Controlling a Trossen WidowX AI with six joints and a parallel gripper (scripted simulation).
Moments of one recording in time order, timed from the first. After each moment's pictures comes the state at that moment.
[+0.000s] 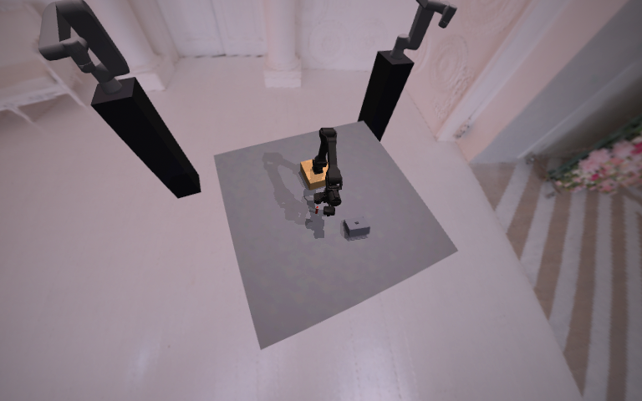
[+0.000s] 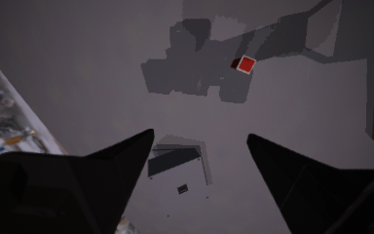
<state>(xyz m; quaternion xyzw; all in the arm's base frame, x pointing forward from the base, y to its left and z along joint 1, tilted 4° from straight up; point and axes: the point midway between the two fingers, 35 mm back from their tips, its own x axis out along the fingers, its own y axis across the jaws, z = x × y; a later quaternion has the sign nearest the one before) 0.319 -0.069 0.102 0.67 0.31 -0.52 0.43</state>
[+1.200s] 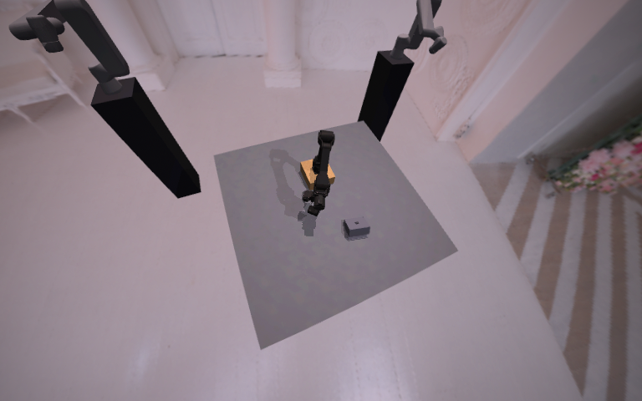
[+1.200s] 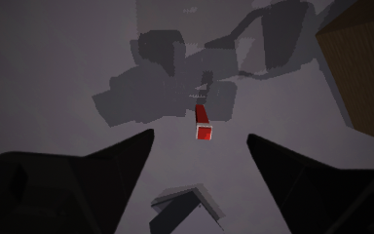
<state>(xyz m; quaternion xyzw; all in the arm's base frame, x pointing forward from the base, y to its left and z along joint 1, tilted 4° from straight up) 0.270 -0.112 0.050 0.68 0.27 -0.62 0.28</state>
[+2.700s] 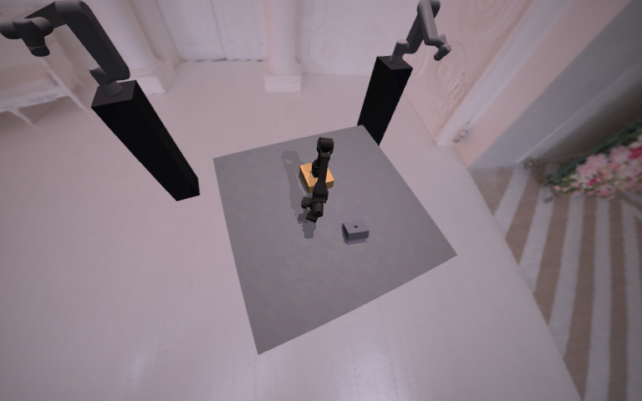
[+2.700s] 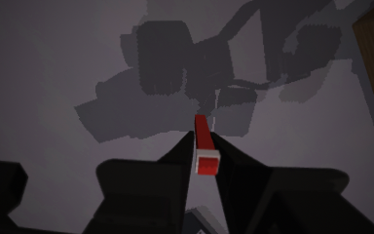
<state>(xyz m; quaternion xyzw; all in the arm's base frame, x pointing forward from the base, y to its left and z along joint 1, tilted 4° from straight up) 0.271 -0.110 0.008 0.68 0.27 -0.62 0.28</state>
